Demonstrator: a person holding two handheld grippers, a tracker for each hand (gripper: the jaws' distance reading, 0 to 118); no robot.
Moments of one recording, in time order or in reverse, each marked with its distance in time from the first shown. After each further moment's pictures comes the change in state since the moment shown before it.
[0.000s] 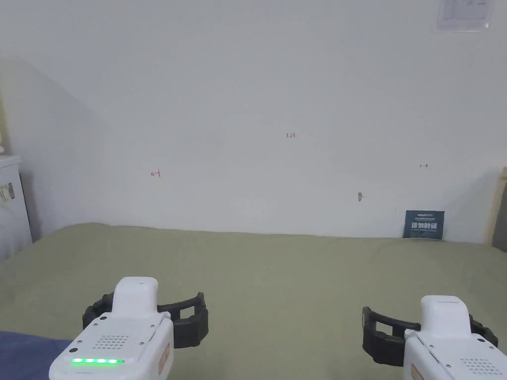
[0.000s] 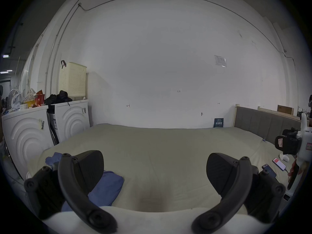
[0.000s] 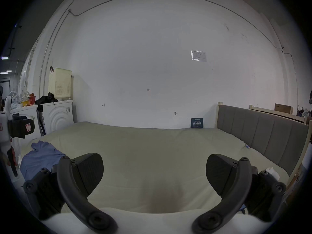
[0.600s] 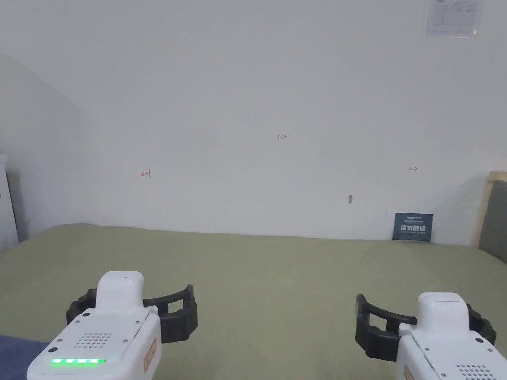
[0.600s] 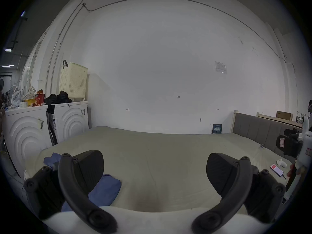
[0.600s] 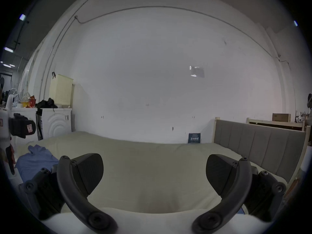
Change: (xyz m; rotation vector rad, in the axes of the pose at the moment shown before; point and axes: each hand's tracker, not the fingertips) left arm 0.002 0.007 0.004 0.045 -0.008 0.024; right arm -0.002 0.008 0.016 0.179 -0.019 0.020
